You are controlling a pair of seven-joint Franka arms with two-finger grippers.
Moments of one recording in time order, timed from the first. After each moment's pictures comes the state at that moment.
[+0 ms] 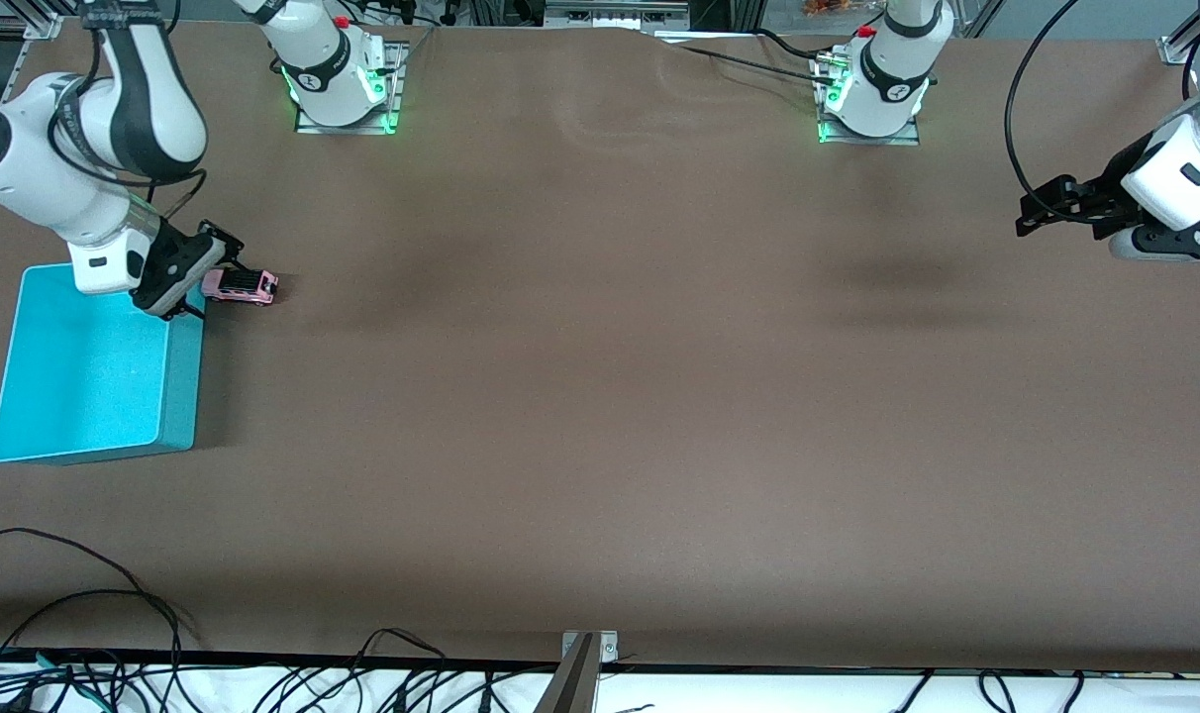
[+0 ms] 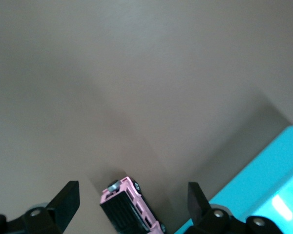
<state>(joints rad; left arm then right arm) 0.07 -0.12 -0.01 -1.89 -0.03 1.64 0.06 -0.08 -0.01 -0.07 -2.40 0.19 2.39 -1.25</state>
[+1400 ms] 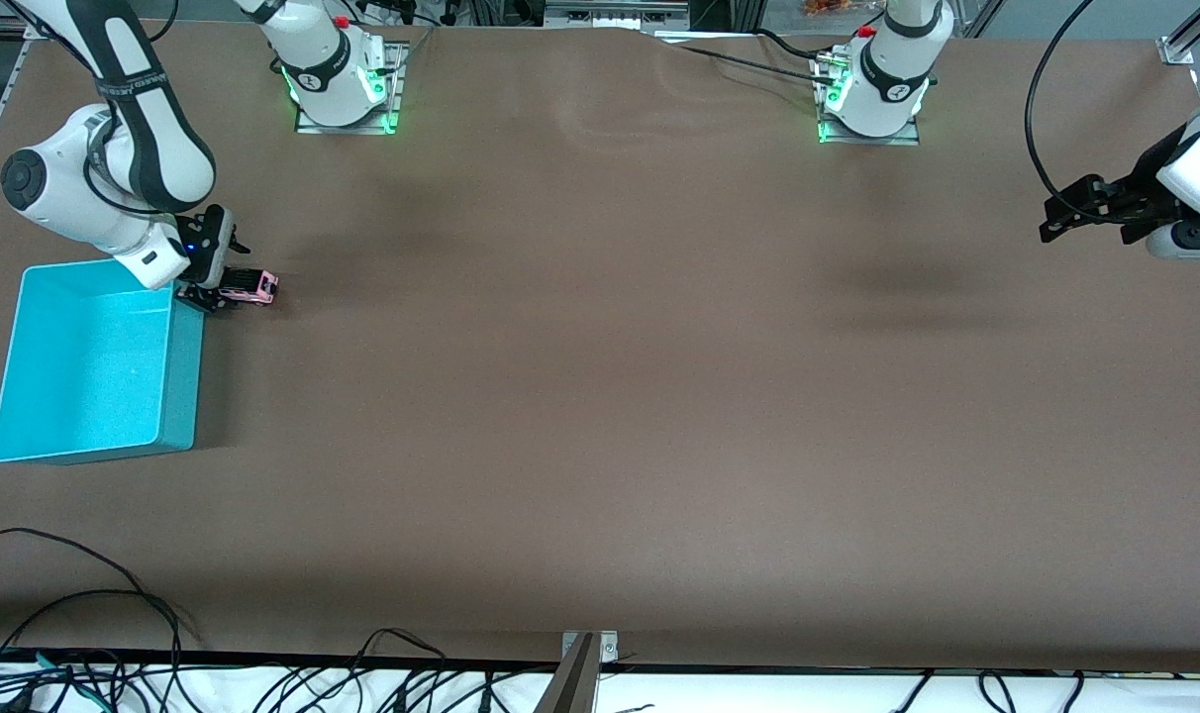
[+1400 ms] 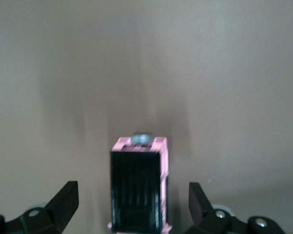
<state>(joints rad) 0.07 -0.10 -0.02 -1.81 -0.01 1.64 0.05 -0.12 0.14 -0.15 -2.52 0.22 2.51 -1.91</state>
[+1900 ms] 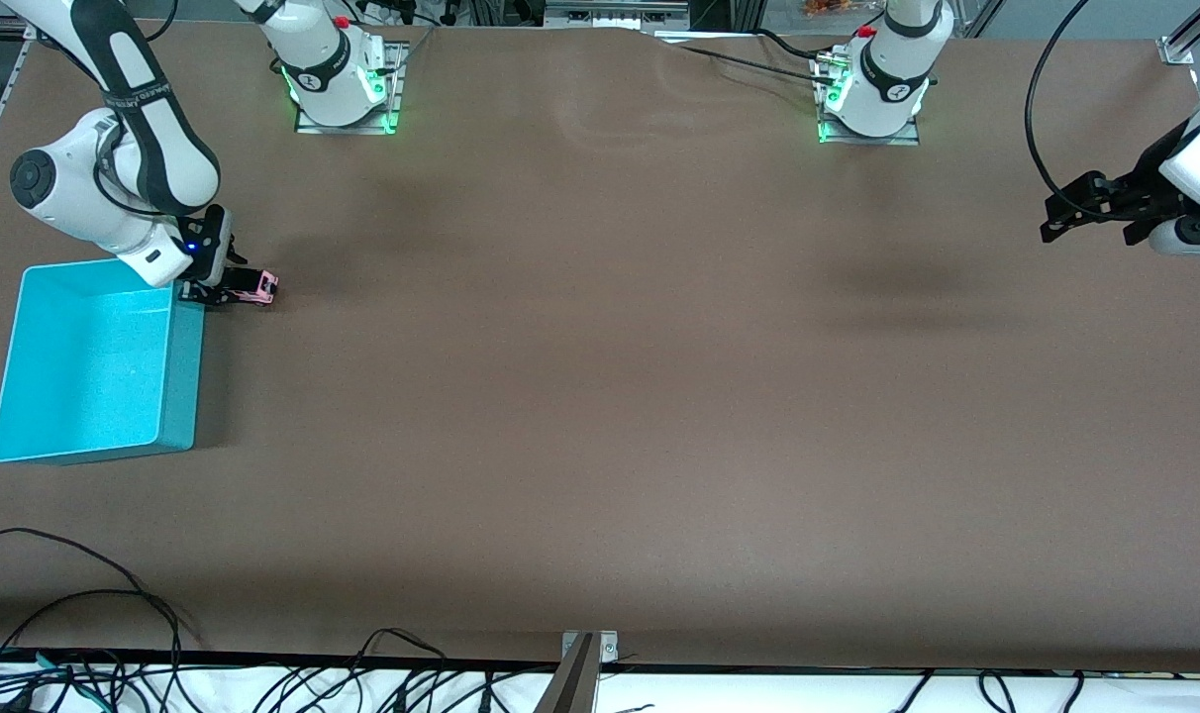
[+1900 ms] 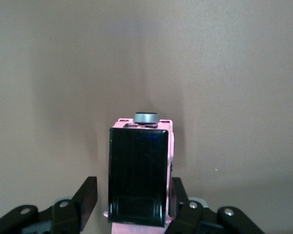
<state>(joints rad) 0.06 -0.10 -0.02 -1.79 -0.01 1.64 0.05 -0.13 0.17 -0.15 -2.54 0.21 2.60 -1.98</state>
